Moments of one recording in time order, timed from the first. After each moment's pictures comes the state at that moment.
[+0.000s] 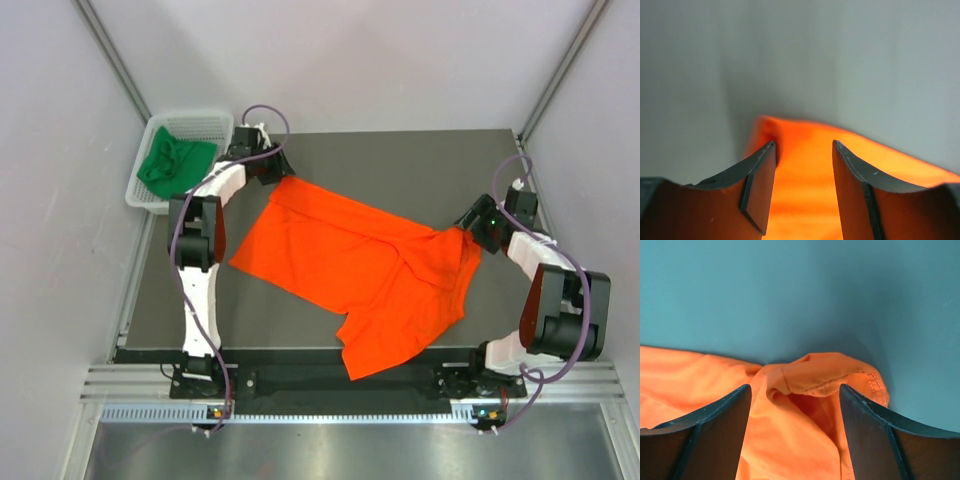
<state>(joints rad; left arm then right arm) -0.12 2.33 1.88 -0.28 0.36 -0.43 -0.21 1.48 0.80 -0.12 -0.23 0.52</state>
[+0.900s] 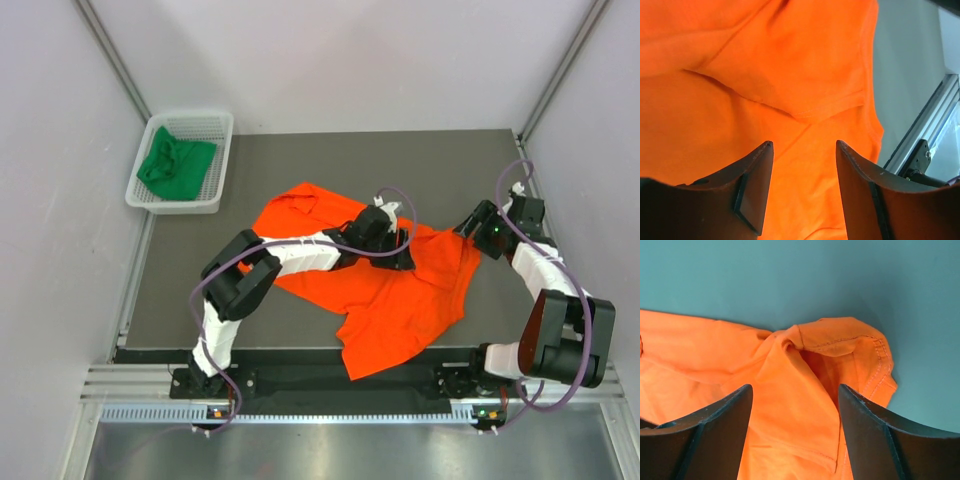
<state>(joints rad) -0.90 2.03 1.35 0.06 0.26 -0.68 -0.22 1.33 0.75 -0.22 -0.31 0.44</state>
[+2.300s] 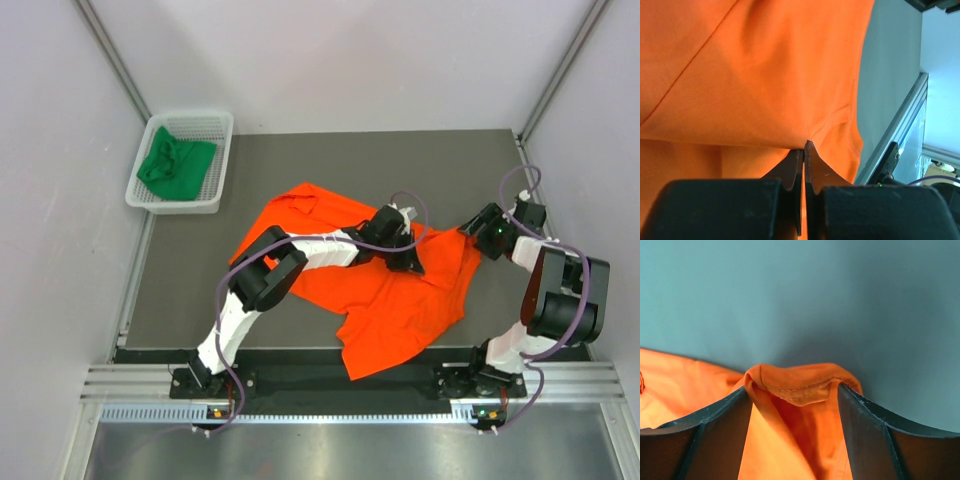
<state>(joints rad) -0.92 2.25 1.55 0.06 0.41 -0.84 -0.30 1.57 0.73 0.03 -0.36 0.52</state>
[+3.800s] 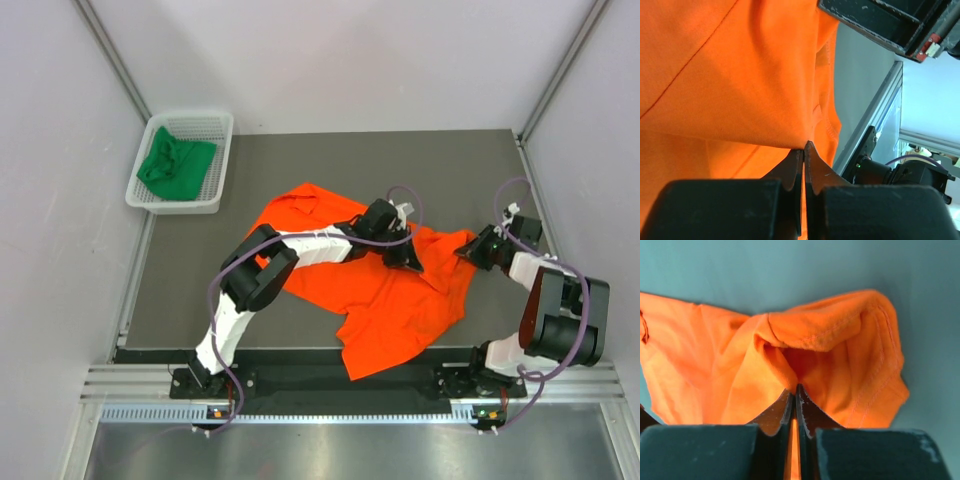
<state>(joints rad) -0.89 2.20 1.52 0.05 0.51 -0.87 -0.29 1.47 0.60 0.02 -0.50 0.47</state>
